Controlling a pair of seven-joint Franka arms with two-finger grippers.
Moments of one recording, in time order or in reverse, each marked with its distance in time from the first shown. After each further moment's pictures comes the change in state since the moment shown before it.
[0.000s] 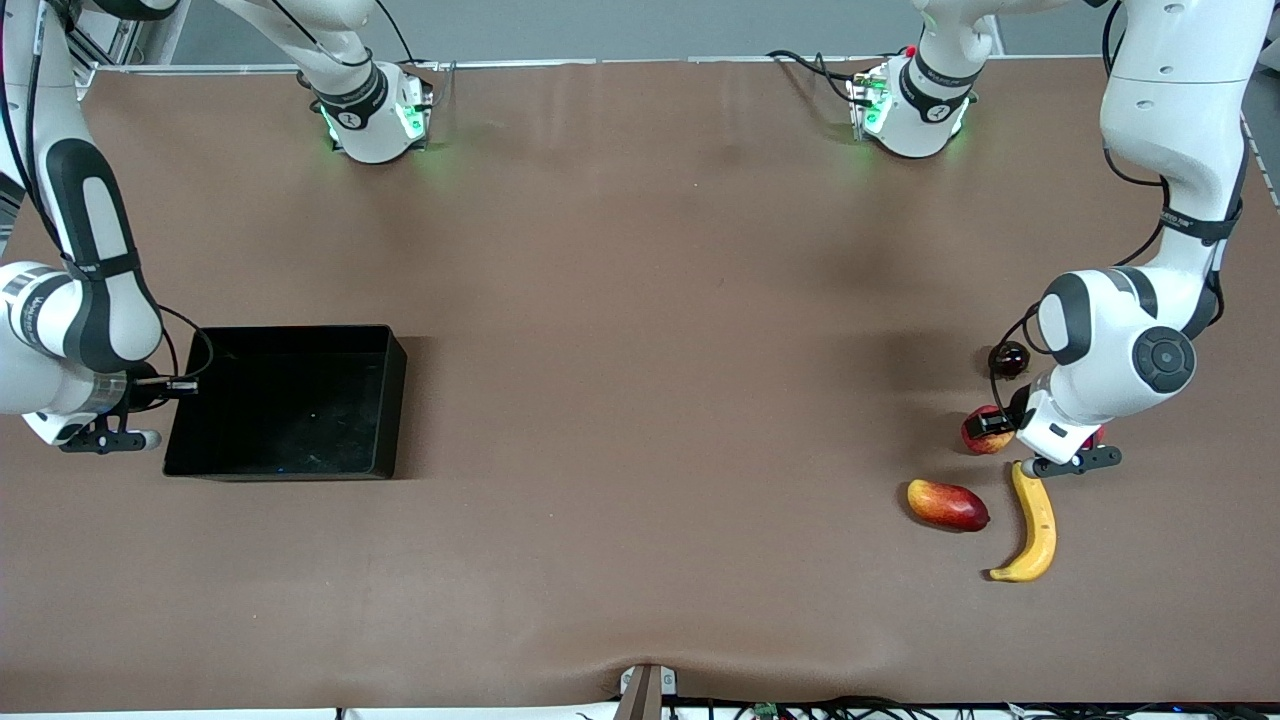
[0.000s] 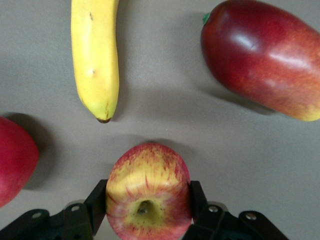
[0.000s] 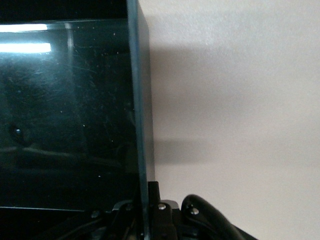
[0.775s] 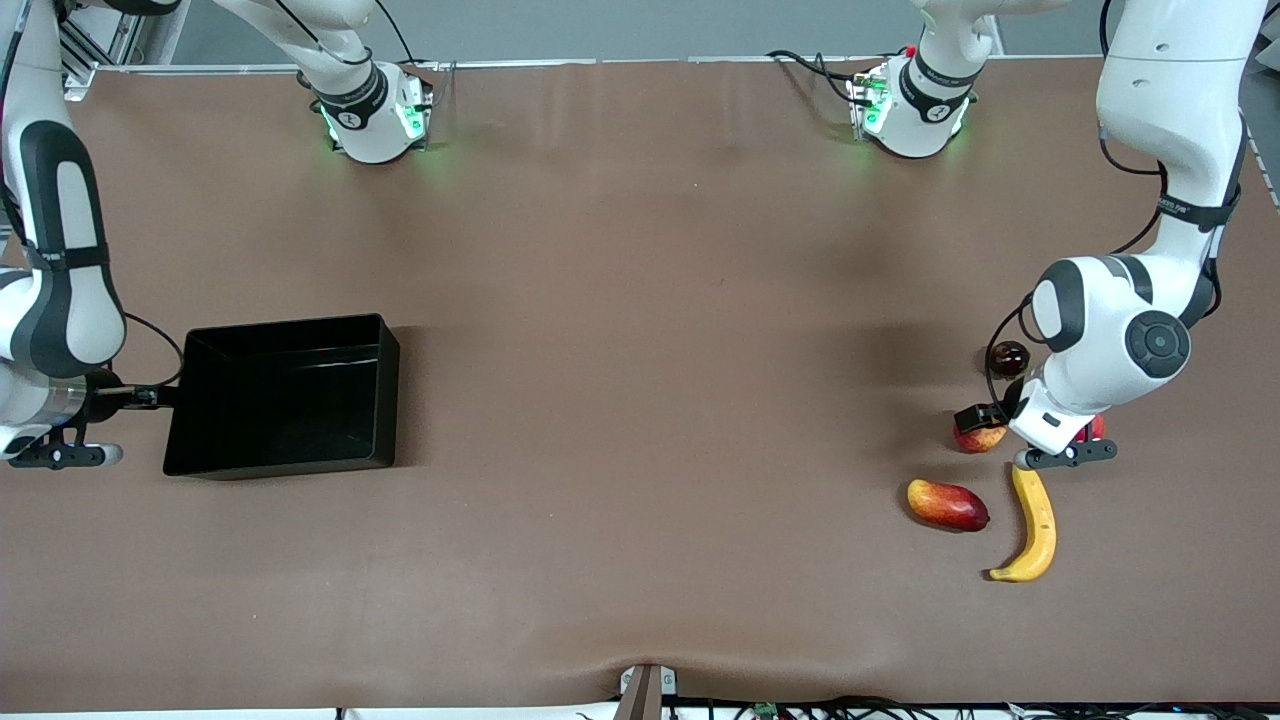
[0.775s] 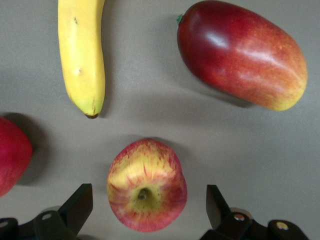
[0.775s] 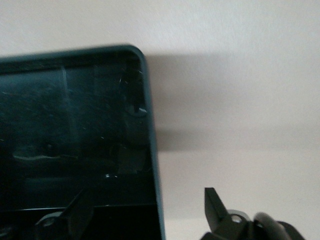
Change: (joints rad) left arm -0.025 -0.031 0.001 -0.058 0.003 0.063 0.002; right arm 0.004 0.014 -0.016 0.117 -0.003 -0.092 0.009
